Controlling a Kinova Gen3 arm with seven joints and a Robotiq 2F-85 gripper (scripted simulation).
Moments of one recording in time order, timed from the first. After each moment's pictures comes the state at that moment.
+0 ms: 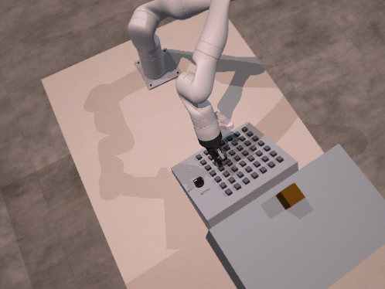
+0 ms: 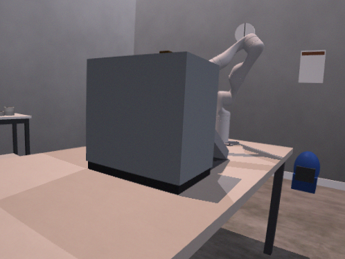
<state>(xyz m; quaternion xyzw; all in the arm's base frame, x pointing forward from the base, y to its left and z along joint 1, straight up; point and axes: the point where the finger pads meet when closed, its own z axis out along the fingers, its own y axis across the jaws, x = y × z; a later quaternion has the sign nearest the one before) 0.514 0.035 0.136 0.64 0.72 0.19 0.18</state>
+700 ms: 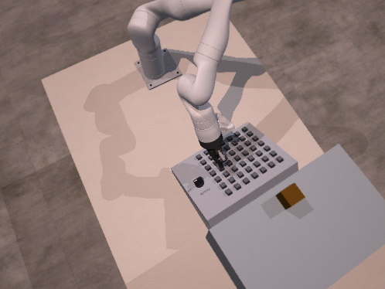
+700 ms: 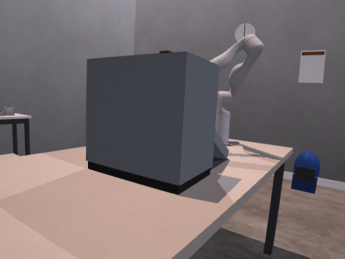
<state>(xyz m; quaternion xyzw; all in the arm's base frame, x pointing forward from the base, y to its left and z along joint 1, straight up) 0.518 0.036 0.130 0.64 0.72 0.19 0.18</state>
